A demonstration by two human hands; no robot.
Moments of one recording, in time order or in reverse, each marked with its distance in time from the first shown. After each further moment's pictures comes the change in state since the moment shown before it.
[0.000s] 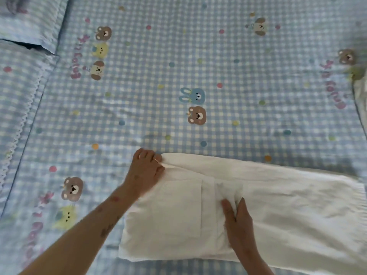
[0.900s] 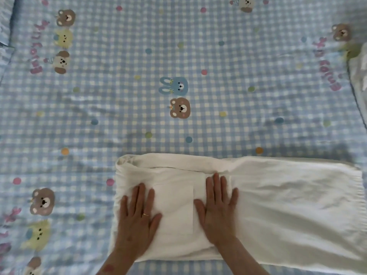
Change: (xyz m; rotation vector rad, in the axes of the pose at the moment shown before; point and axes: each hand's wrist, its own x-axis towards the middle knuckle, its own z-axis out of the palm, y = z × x) left_hand -0.093 0.060 0.104 -0.185 -0.081 -0.189; right_hand 0.049 0.049 0.041 -0.881 0.017 -0.431
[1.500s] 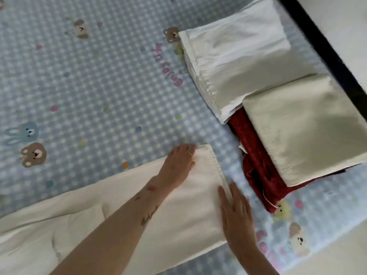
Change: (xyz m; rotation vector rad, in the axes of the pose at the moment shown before) left_hand 0.195 0.447 -0.024 0.107 -0.177 0.641; right_hand -0.110 0.313 -0.083 0.017 0.246 0.395
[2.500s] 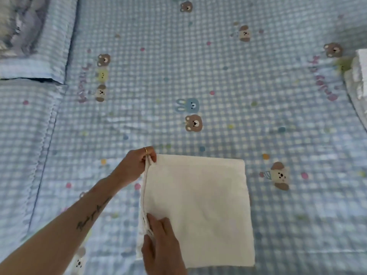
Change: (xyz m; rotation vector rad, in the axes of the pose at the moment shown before) left_hand -0.392 -0.343 -0.074 -0.662 0.309 -0.551; right_hand -0.161 -0.468 -0.016 0.881 -0.517 -0.366
